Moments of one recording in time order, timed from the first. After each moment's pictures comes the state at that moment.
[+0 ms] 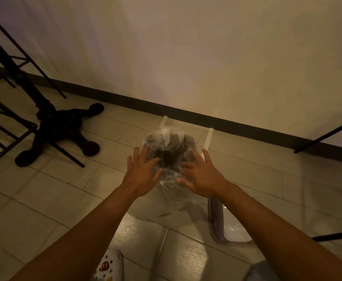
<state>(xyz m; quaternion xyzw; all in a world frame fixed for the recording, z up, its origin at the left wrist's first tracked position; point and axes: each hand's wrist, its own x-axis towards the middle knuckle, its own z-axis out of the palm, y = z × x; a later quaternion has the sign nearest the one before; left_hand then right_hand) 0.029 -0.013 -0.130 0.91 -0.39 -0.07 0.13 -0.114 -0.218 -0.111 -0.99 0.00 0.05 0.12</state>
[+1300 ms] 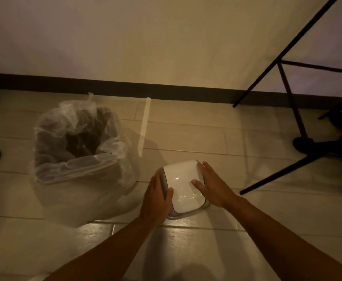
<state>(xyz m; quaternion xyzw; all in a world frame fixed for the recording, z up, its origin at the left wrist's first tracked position) -0.181 -0.154 -0.305 0.82 -0.32 -0.29 0.37 -0.335 -0.334 -0.282 -0.86 0.36 0.05 0.35</state>
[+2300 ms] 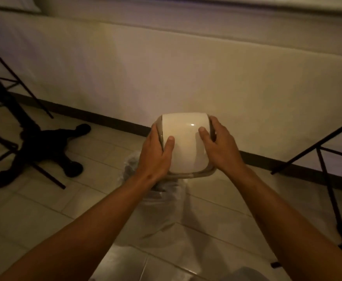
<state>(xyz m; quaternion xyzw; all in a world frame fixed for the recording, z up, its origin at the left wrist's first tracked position) -0.008 -0.132 -0.006 0.78 -0.30 -0.03 0.55 -0.118 -0.298 0.035 -0.86 0.25 -0.26 0.35</state>
